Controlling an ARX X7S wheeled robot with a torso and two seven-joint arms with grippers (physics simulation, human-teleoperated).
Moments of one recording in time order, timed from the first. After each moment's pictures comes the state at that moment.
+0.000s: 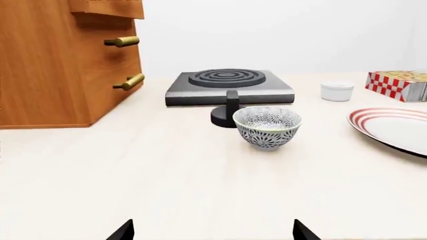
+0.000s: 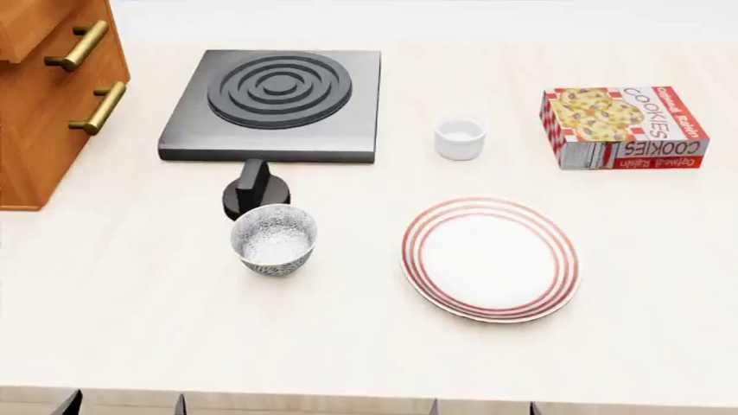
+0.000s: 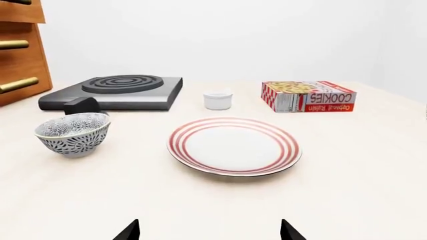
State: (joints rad) left arm -0.01 -0.07 0.09 0.00 -0.05 -0.04 -0.10; right arm 0.01 0.07 -0.09 0.00 0.07 0.01 0.09
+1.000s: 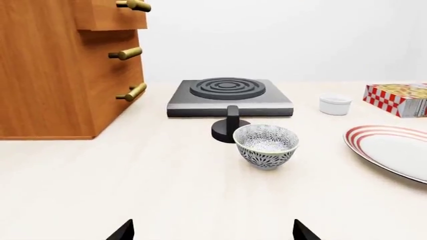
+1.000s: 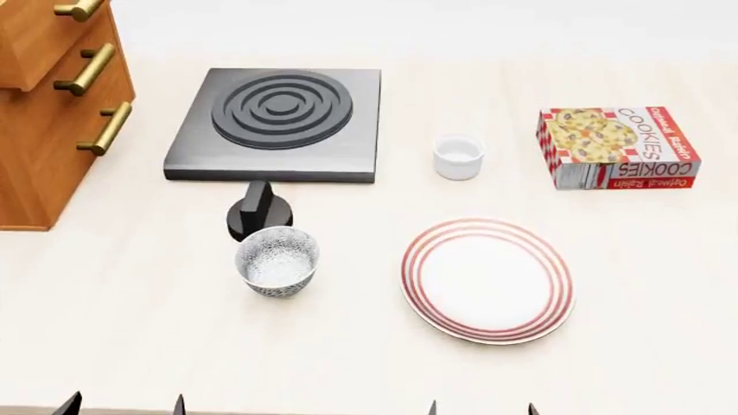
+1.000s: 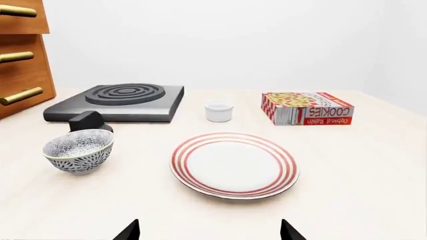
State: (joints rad) left arm -0.02 -0.13 0.15 0.00 -0.12 -0.04 -0.16; right arm 0.01 0.13 -0.16 0.00 0.13 0.00 0.16
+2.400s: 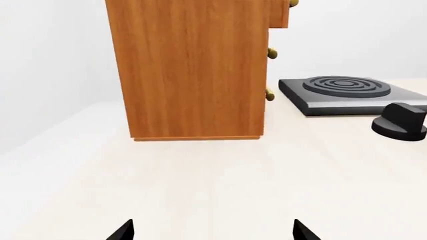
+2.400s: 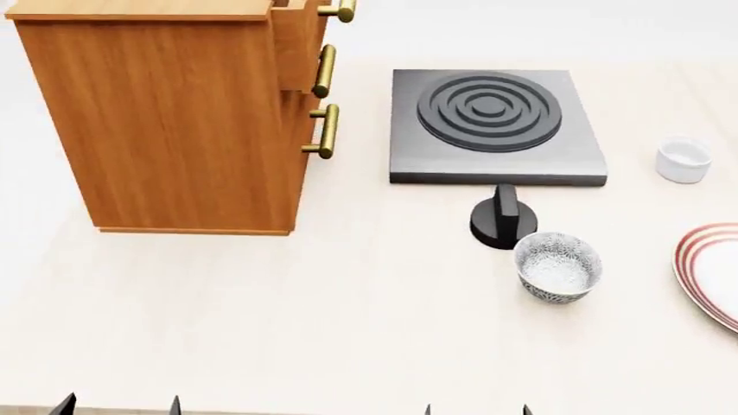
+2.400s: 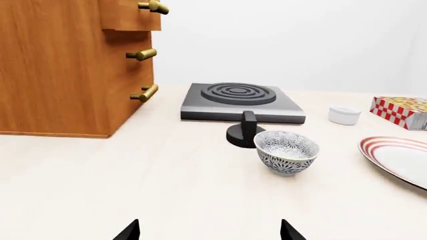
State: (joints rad) left arm -0.02 -0.18 0.21 0.00 -0.15 -0.02 -0.23; right arm 0.02 0.18 -0.23 0.00 0.14 0.01 0.22
